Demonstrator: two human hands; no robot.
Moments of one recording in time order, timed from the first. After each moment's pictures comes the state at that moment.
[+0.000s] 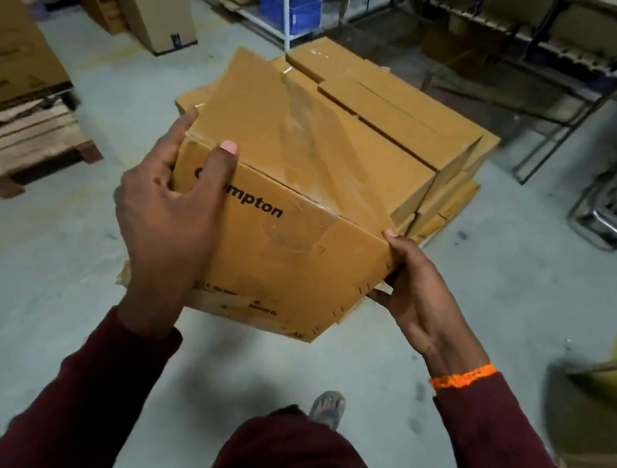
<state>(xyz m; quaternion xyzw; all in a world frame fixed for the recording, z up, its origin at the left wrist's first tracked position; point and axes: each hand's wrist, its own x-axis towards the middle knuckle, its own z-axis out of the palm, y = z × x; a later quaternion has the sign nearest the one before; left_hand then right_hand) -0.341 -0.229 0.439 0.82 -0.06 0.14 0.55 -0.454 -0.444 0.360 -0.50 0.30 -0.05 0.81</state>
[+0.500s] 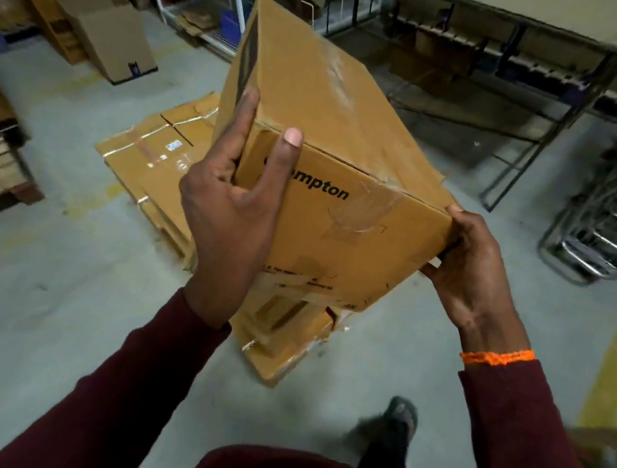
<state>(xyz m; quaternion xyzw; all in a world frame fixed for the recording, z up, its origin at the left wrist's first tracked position) -0.271 -0.636 0.444 0.74 -0.19 0.18 0.62 -0.373 -0.848 0.372 -0.48 0.29 -0.19 0.81</state>
